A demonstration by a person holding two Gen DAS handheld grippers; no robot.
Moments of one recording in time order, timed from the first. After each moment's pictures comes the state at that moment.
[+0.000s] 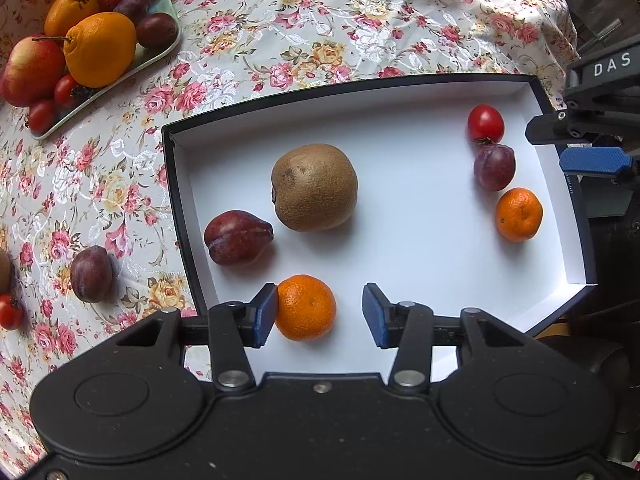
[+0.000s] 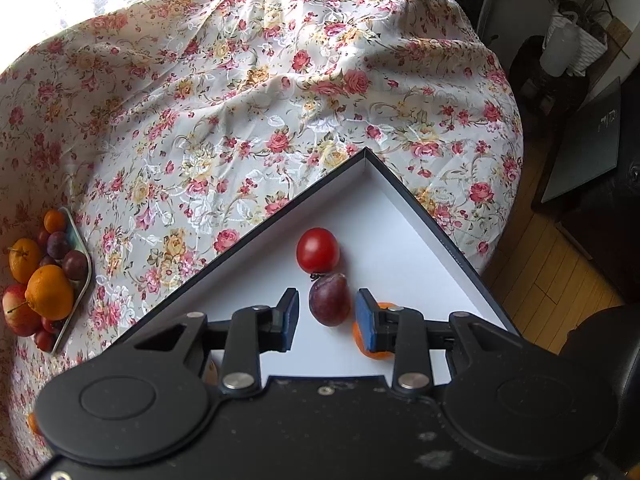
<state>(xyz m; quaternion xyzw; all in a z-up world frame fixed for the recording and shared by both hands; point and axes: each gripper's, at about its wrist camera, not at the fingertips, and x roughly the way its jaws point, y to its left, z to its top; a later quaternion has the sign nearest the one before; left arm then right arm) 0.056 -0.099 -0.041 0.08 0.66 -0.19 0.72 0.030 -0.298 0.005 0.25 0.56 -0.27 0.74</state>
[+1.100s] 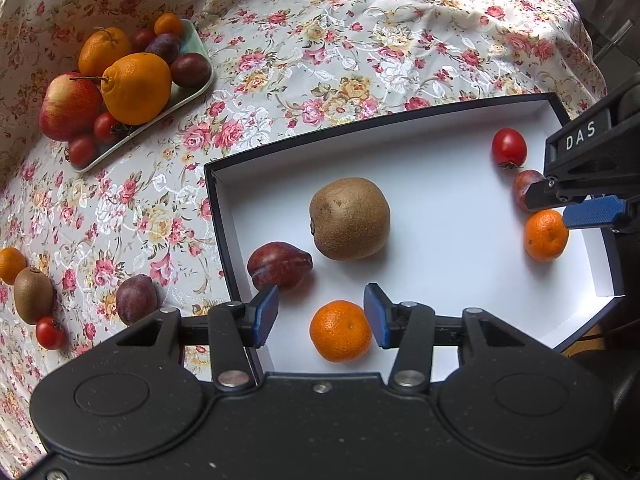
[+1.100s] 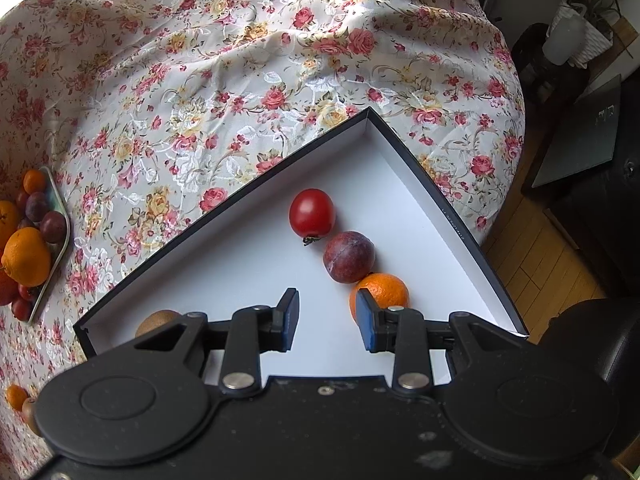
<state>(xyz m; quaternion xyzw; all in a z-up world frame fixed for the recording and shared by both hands) 0.054 -0.100 -0.028 0.12 0.62 -0.16 0.76 0.037 -0.289 -0.014 0.23 0.62 -0.26 0.71</state>
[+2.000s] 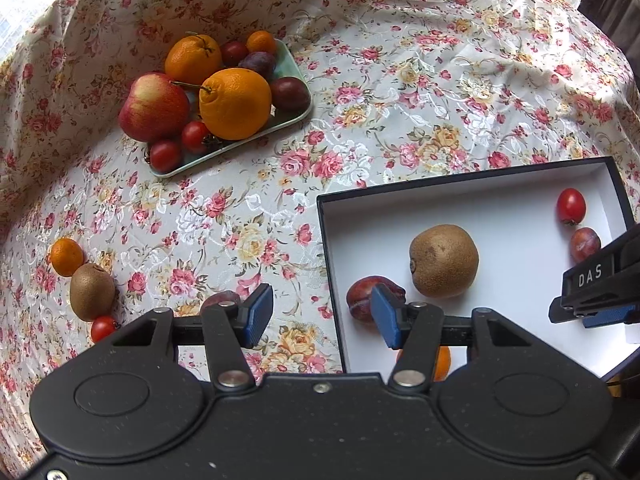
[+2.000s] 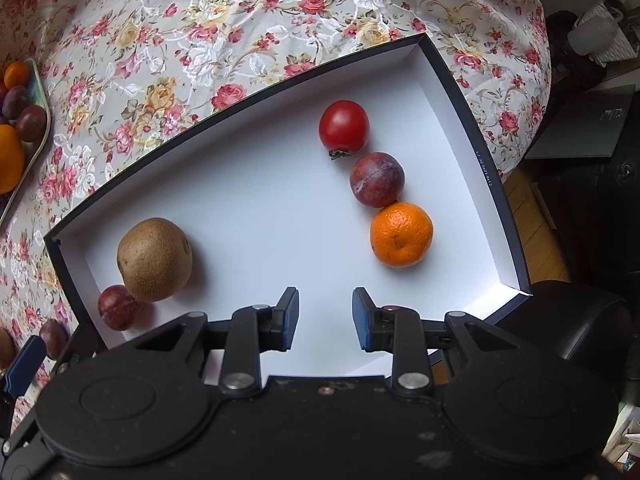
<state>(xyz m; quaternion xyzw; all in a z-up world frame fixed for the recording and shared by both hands) 0.077 -0.054 -0.010 0.10 0.59 -0.09 0.80 0.054 -0.247 -0.037 0.16 0.72 -0.23 0.63</state>
